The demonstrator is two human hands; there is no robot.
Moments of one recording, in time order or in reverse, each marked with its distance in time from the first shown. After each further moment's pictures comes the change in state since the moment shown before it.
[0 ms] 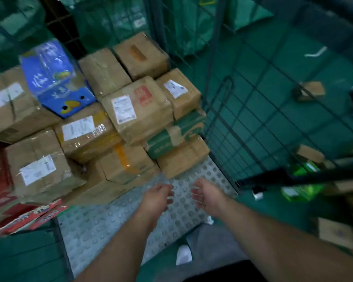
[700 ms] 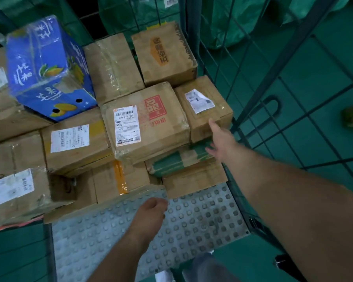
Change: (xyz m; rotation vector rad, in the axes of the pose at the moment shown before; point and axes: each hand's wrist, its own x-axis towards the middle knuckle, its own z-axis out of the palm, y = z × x) left_hand 0.113 0.074 -0.001 -0.029 0.115 -0.111; right_hand 0.144 -0.281 0.052 0.033 0.108 -0.235
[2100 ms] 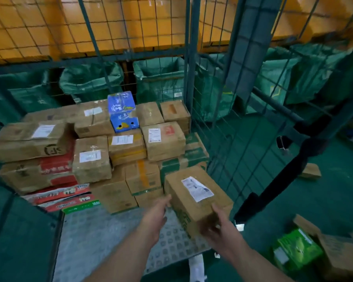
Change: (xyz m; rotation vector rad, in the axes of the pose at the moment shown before) left_hand -0.277 -0.221 -0.009 -0.522 -0.154 0.366; right_hand -0.405 0.304 -0.201 0.317 -0.255 -0.048
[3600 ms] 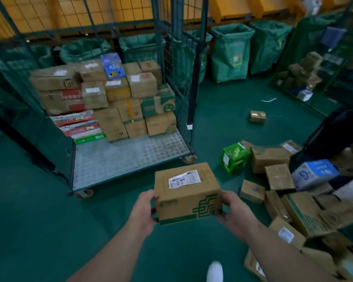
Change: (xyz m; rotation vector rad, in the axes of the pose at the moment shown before) left_hand -0.543 -0.480 -0.004 -0.081 -0.013 -0.029; right_hand -0.489 0.287 -0.463 -0.188 0.038 -0.116
